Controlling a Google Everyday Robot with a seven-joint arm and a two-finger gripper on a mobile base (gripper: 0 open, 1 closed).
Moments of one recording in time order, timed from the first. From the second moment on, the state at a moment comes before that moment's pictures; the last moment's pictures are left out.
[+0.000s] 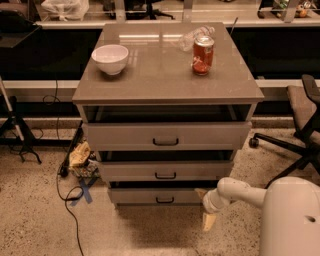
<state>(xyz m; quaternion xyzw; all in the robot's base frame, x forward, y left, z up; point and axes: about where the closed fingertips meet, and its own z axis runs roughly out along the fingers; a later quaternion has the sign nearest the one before) 0.558 -0.192 0.238 -0.72 0.66 0.10 0.19</state>
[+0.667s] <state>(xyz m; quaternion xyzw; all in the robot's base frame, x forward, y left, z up) 0.606 -0.190 0.196 -0.68 0.70 0.07 0.20</state>
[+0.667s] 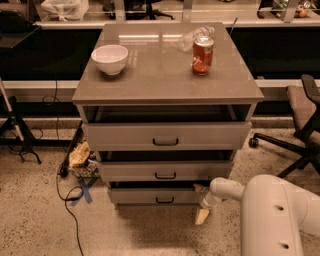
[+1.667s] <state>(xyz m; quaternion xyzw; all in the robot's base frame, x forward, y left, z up) 0.635 -0.167 0.167 -0.65 0.73 0.06 0.21</state>
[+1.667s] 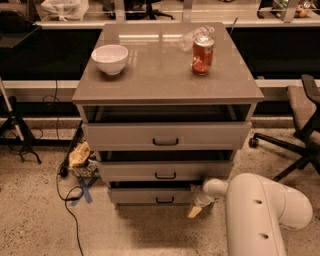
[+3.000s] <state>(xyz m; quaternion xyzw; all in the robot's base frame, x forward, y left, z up) 0.616 -0.161 0.187 -0.66 0.72 0.07 0.20</state>
